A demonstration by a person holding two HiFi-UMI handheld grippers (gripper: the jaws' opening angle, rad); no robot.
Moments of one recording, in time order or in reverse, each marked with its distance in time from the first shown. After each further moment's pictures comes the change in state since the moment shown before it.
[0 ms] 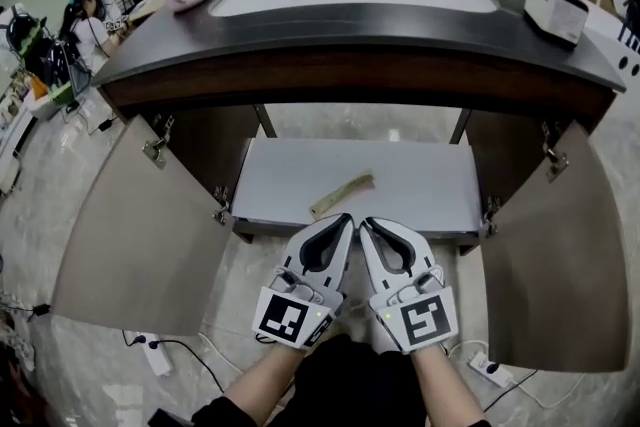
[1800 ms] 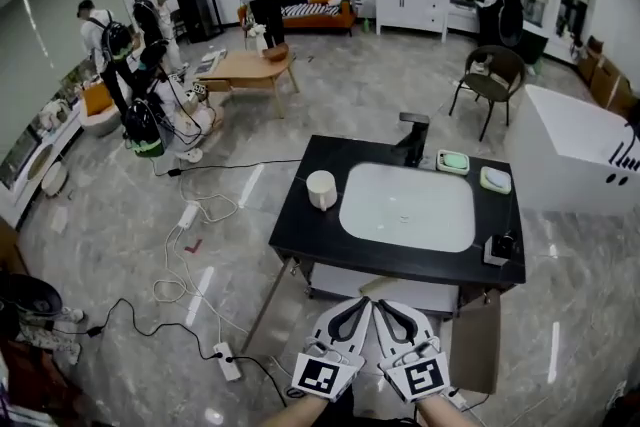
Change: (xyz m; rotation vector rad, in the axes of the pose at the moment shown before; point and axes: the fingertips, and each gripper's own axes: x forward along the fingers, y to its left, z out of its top) left arm 0.005 0.041 0.469 -0.050 0.148 0.149; right arm 0.062 0.059 0.465 0.070 0.135 0.108
